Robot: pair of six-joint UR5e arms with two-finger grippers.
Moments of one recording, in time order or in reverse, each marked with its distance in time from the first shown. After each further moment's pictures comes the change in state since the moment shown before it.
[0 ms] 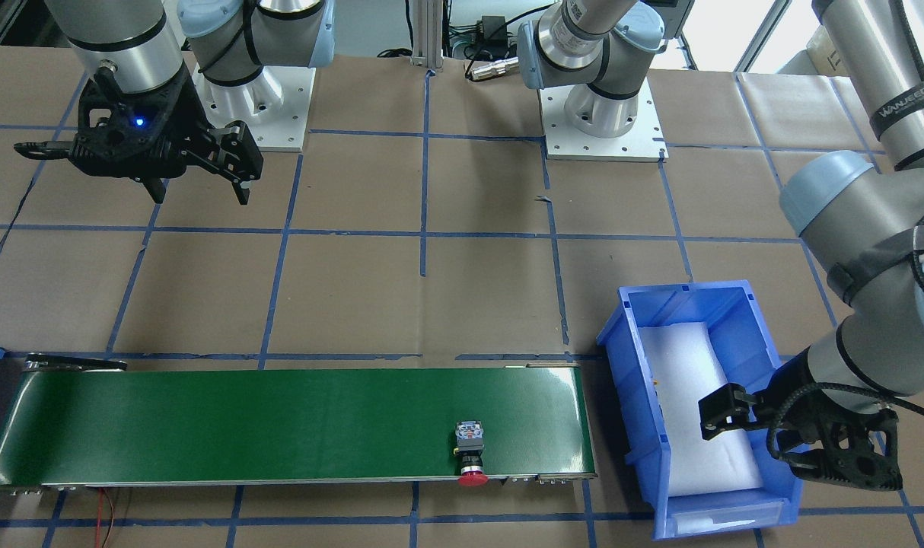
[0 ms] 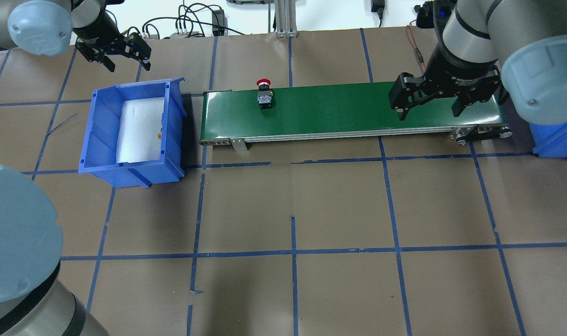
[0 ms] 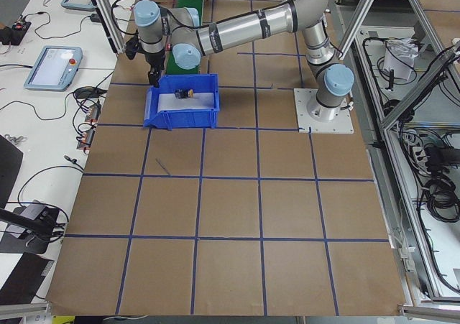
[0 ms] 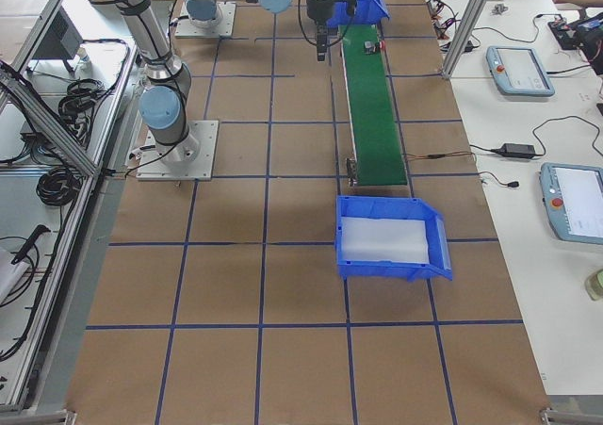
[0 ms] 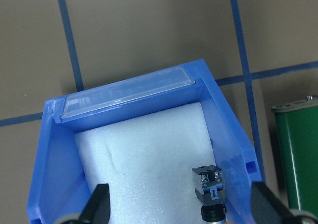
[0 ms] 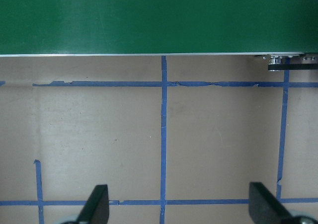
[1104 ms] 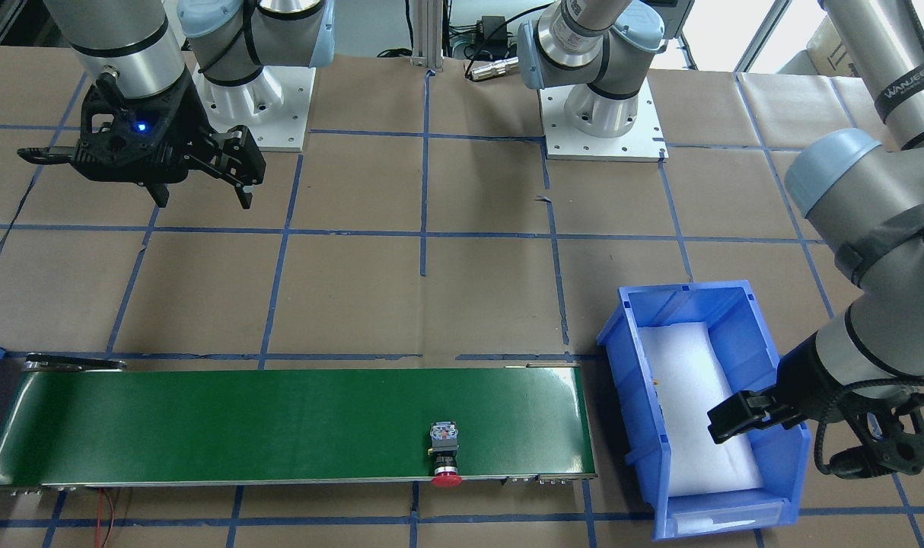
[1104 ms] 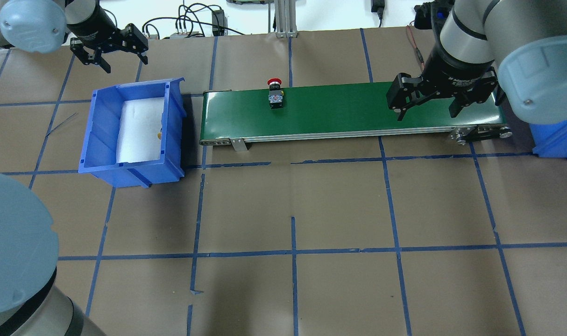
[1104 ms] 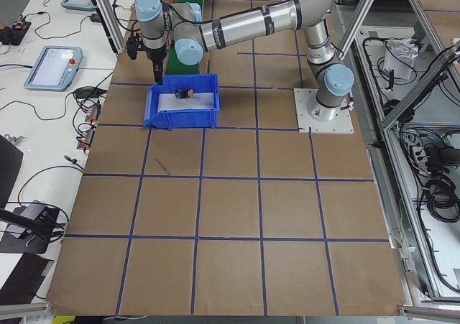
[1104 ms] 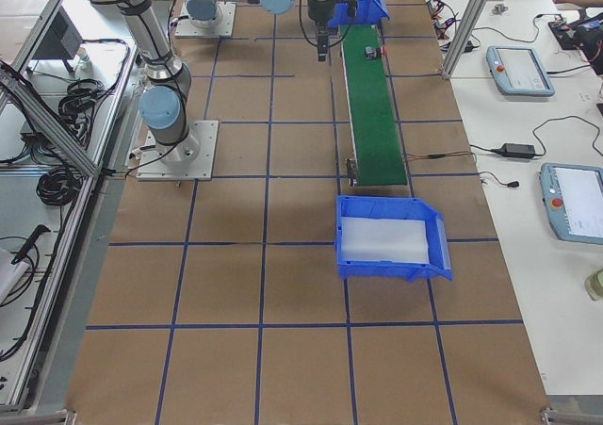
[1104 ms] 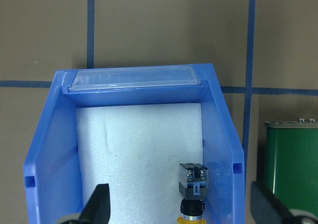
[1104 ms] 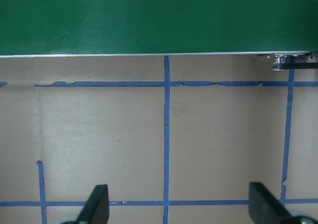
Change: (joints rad) left arm 0.003 0.021 -0.003 -0.005 0.001 -0.271; right arm 0.000 0.009 0.003 -0.004 0.010 0.004
